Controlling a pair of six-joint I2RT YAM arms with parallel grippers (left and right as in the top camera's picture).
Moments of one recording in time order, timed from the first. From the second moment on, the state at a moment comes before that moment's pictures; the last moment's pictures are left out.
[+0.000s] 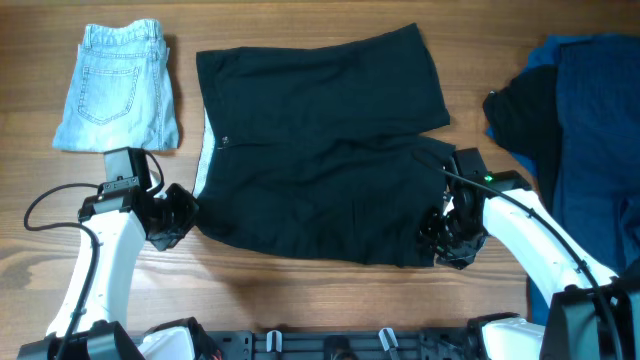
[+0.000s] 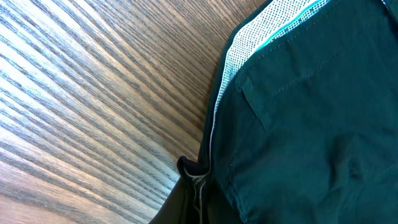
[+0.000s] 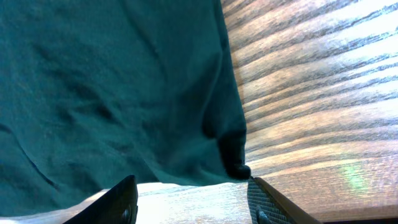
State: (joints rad) left arm 0.23 1.33 0.73 -0.79 0.25 -0.59; right arm 0.17 1.44 0.73 -0.99 -0.27 0.66
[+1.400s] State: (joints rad) left arm 0.22 1.15 0.73 -0.97 0.25 -0.59; right arm 0.17 1.32 0.94 -1.13 -0.19 0.60
